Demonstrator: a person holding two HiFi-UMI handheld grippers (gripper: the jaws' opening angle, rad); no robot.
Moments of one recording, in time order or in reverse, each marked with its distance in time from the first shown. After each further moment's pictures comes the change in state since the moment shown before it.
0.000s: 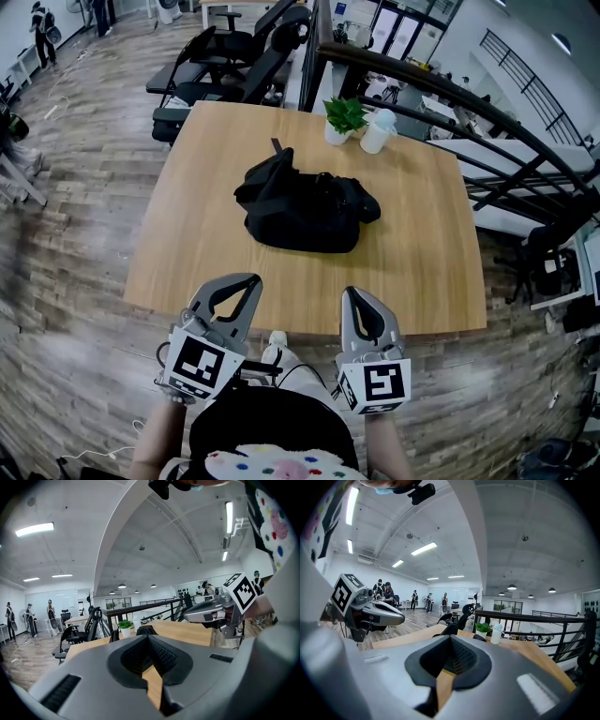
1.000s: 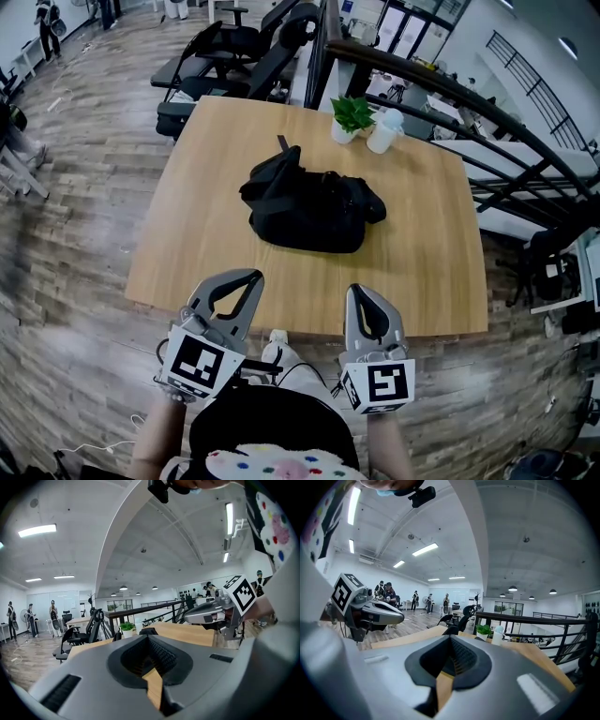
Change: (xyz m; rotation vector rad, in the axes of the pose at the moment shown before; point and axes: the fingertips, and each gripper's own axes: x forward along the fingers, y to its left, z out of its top) left arm -0.002 0.008 0.011 -0.003 -0.044 0.007; right arm 0.007 0.001 0.006 -0.011 -0.017 0.004
